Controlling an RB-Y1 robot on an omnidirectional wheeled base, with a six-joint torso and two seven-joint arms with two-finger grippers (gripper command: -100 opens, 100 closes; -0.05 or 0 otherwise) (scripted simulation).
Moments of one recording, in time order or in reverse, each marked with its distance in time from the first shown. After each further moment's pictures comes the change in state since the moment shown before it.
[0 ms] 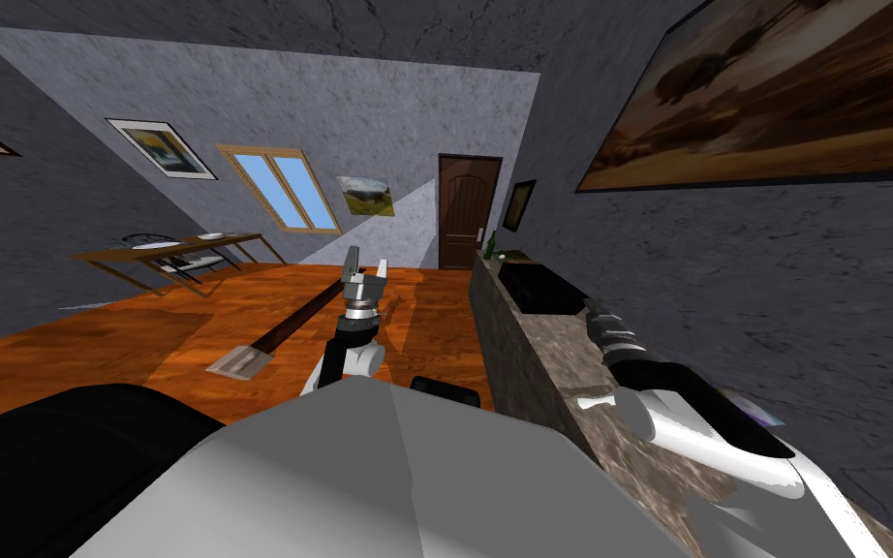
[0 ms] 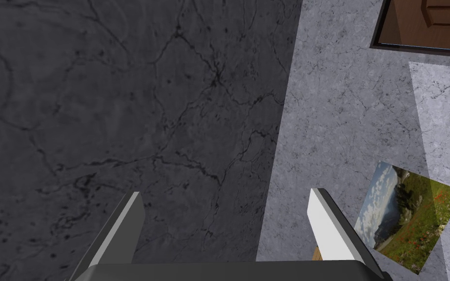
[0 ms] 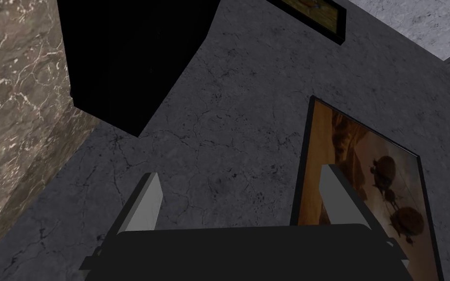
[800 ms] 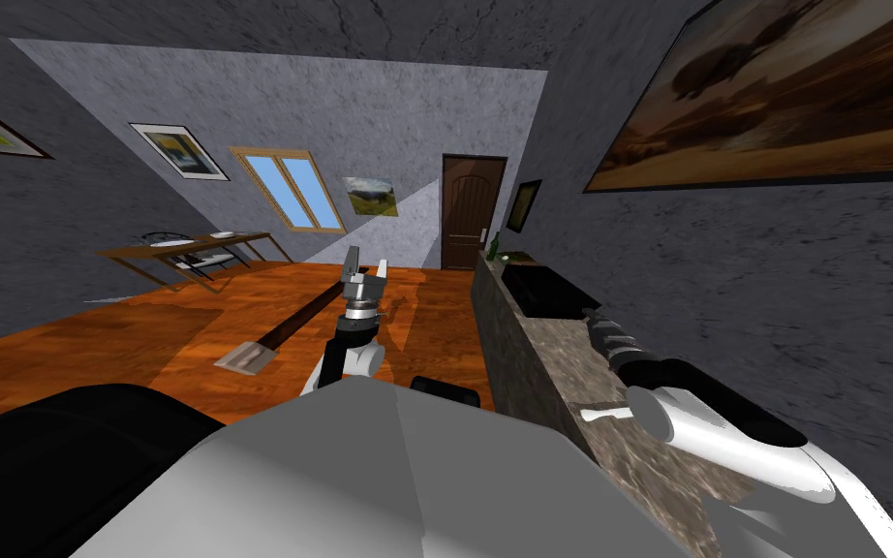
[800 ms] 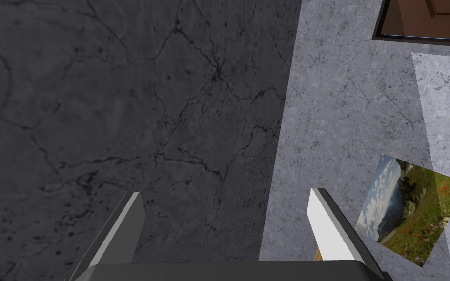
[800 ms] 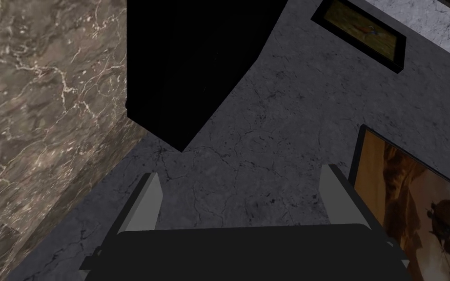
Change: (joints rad) left arm 0.000 0.000 0.000 0.000 0.000 0.000 0.000; right arm -0.015 -0.038 -0.045 0.020 -0.072 0.207 0.028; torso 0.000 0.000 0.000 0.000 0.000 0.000
